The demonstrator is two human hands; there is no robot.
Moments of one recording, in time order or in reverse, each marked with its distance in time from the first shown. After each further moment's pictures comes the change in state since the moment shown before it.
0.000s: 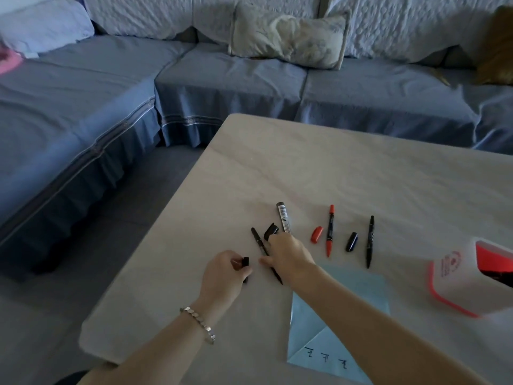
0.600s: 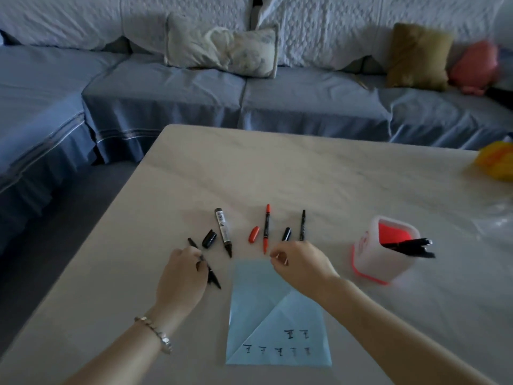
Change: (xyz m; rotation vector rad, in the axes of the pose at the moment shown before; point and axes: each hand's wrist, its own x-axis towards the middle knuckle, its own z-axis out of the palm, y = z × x) left_hand -0.003 0.031 0.021 0.223 0.041 0.203; right_hand -0.090 0.093 -0.046 0.061 0.265 0.020
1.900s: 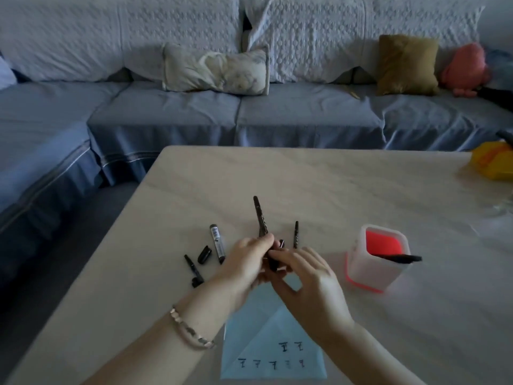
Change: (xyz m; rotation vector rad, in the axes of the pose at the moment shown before) left_hand -0.039 0.152 -0.009 -1.078 -0.525 -0.199; right_hand -0.053 0.005 -0.017 0.245 0.711 -0.386
